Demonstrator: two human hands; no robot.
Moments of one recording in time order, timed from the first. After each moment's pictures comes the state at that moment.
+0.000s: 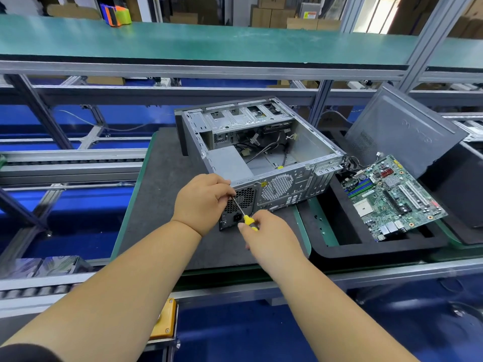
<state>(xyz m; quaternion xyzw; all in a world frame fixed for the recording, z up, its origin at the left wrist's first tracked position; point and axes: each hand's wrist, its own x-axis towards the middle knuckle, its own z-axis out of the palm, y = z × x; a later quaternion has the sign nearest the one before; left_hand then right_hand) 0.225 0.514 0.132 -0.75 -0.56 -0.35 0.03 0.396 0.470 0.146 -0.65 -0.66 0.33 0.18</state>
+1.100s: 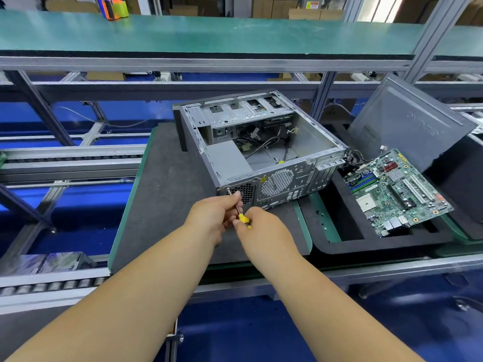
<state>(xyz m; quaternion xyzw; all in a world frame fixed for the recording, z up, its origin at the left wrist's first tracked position) 0.272 0.501 0.139 -0.19 -0.58 -0.51 -0.61 0.391 0.470 0.139 -0.62 -0.71 0.30 0.18</state>
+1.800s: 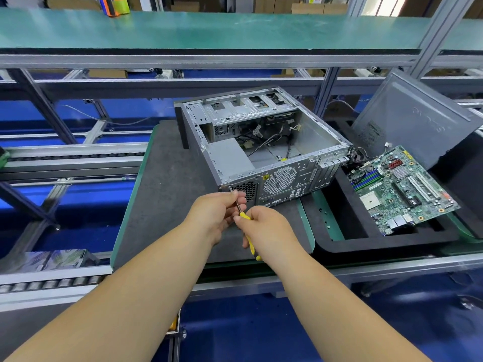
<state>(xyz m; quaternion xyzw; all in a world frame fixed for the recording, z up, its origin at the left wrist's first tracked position) 0.267 0.503 0.137 -0.22 -0.57 -0.50 -0.61 0.392 0.474 0.143 -0.60 -0.63 0.45 0.22</state>
